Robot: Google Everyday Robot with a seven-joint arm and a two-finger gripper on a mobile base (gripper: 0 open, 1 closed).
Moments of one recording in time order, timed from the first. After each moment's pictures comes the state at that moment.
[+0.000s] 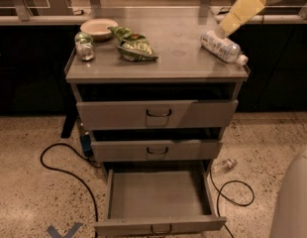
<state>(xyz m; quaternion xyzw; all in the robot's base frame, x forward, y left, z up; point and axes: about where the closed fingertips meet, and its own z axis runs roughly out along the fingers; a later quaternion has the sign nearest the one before) 0.643 -0.198 1.017 -0.45 0.84 0.10 0.29</state>
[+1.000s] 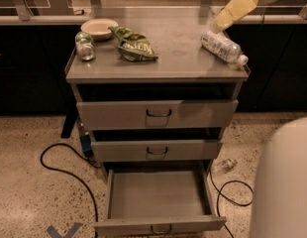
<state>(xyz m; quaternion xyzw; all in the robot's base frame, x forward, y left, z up) 0.677 -0.201 1.009 -0.41 0.85 0.12 0.31</state>
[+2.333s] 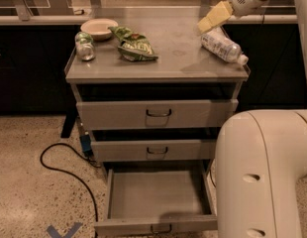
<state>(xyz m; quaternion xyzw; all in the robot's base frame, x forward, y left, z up) 0.753 -0.200 0.956 -0.32 0.89 0.12 0.31</state>
